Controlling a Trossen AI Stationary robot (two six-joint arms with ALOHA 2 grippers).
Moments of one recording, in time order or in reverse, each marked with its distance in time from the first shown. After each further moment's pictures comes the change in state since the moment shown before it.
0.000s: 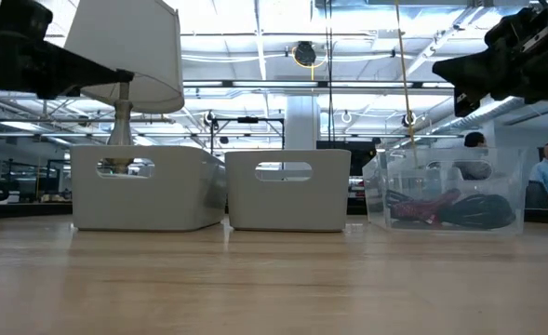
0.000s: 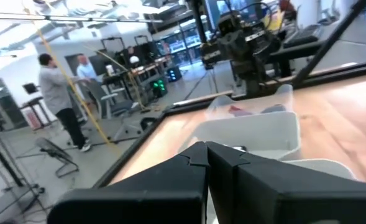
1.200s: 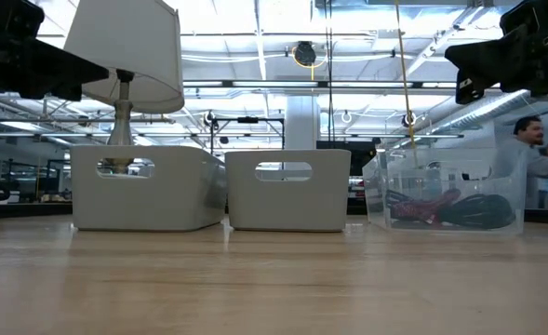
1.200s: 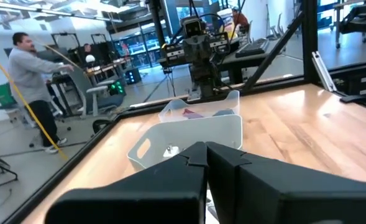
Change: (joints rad) left arm -0.055 -0.072 0.000 -0.110 0.133 -0.104; right arm 0.212 -0.018 -0.001 -0.008 0.100 -0.155
